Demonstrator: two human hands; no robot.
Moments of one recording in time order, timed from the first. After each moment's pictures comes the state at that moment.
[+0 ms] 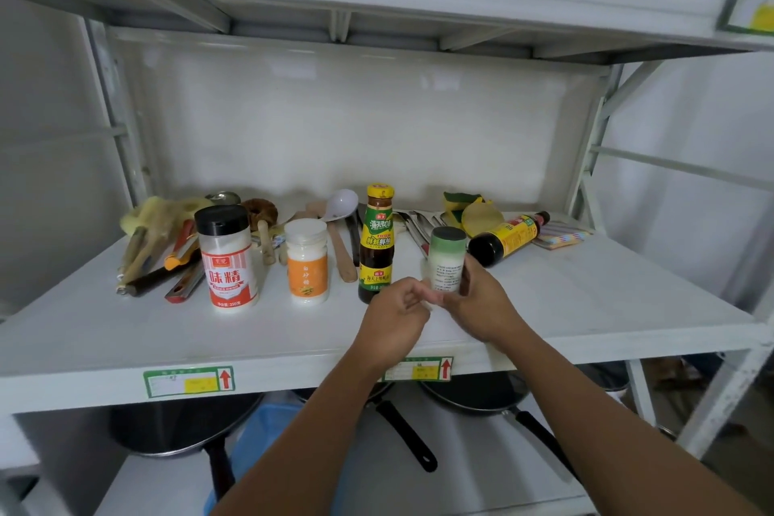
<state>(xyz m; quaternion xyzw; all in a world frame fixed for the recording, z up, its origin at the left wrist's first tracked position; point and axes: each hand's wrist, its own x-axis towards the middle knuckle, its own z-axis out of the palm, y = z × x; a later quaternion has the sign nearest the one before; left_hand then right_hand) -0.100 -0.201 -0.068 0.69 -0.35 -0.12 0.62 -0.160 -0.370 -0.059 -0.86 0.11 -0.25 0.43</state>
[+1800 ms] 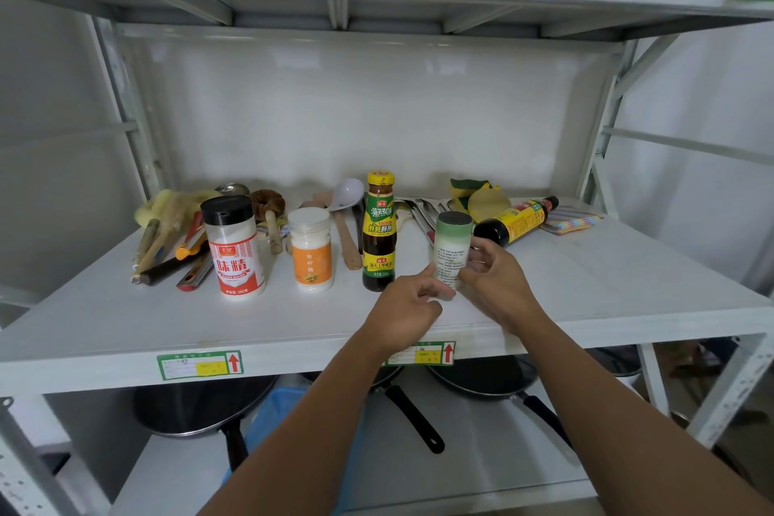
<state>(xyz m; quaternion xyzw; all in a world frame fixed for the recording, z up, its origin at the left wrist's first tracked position) -0.118 -0.199 -0.054 0.75 -0.38 -0.14 0.52 -0.172 -0.375 -0.050 -0.80 0.16 -0.28 0.51</state>
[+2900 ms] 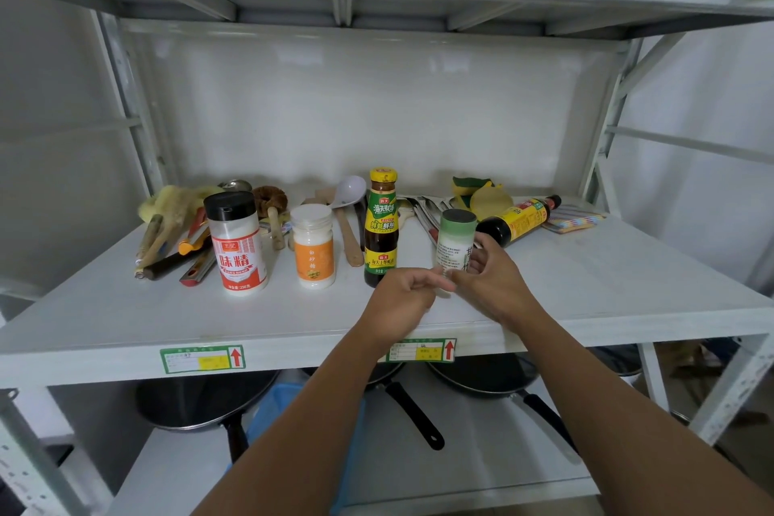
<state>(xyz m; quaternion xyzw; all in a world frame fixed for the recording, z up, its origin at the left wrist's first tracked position) -0.115 -0.197 -0.052 0.70 -0.34 -0.17 0.61 -0.167 -0.375 -0.055 -0.81 0.12 -0.26 0.51</state>
